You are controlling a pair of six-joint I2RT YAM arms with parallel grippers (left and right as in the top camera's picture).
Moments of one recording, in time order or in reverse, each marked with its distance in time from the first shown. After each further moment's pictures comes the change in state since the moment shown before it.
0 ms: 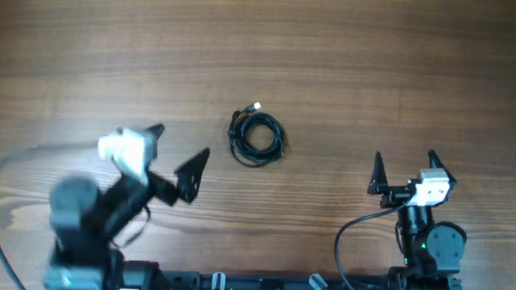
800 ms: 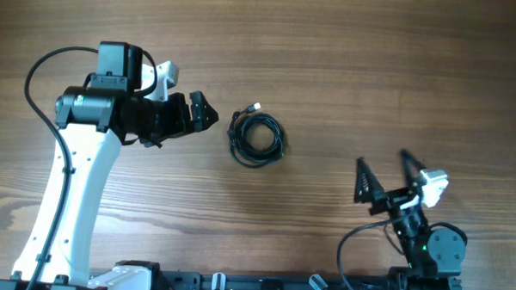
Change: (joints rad) left arm -0.043 0.821 0.548 -0.577 -0.072 -0.211; right arm -0.001 0.001 0.000 0.041 -0.338 0.524
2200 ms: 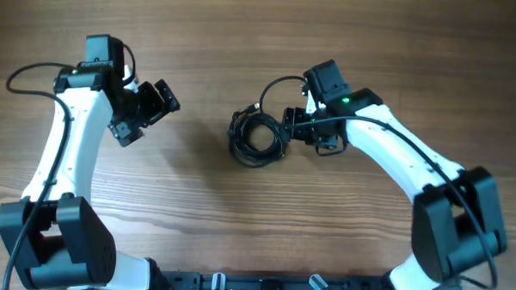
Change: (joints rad) left arm 0.162 0.247 0.003 0.079 -0.242 -0.212; right arm 0.438 1.765 1.200 -0.724 0.117 0.052
